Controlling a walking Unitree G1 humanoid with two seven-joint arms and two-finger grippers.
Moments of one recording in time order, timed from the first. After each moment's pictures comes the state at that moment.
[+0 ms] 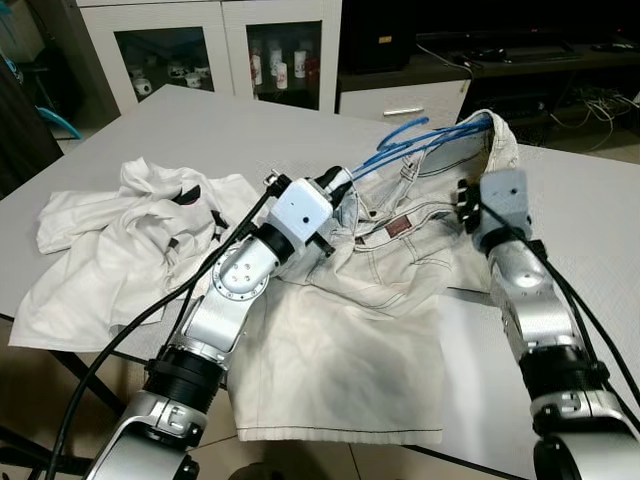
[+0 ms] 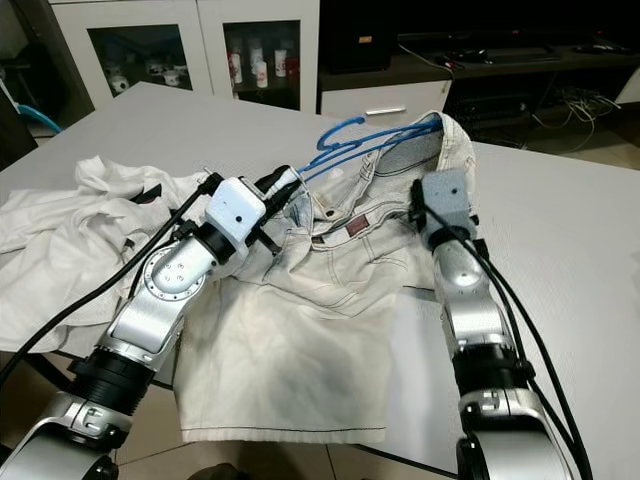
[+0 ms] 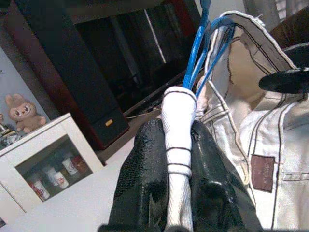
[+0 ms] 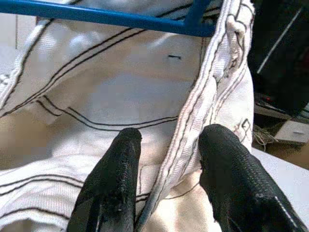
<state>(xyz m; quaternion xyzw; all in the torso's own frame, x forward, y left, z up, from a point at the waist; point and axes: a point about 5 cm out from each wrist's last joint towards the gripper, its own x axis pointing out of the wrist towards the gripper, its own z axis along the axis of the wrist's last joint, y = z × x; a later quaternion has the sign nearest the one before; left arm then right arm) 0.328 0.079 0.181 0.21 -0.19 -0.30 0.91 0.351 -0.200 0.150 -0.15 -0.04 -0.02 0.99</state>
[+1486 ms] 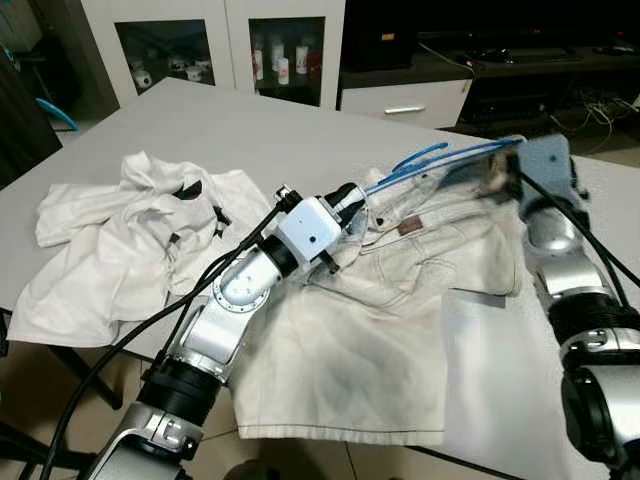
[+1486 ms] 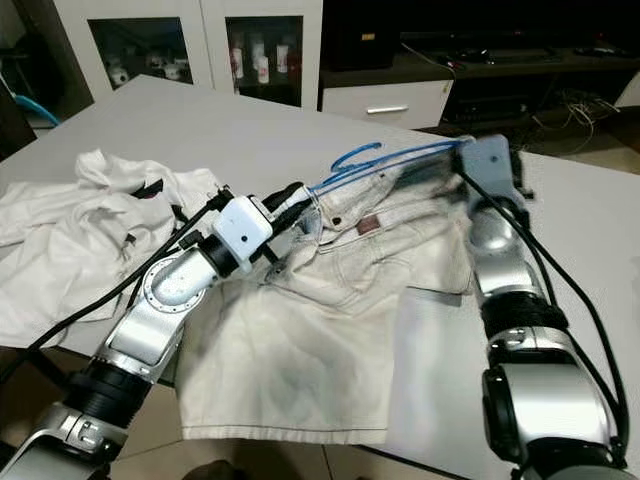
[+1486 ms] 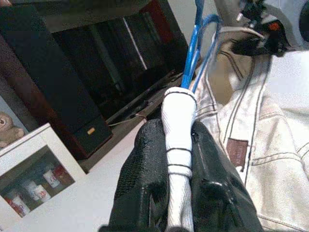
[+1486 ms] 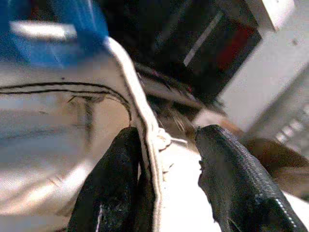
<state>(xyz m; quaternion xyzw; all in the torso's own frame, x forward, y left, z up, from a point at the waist) 0.315 0.072 0.174 0.23 -0.19 -0.35 0.89 0.377 -0.257 0.167 -0.23 0.01 -0.19 0.95</state>
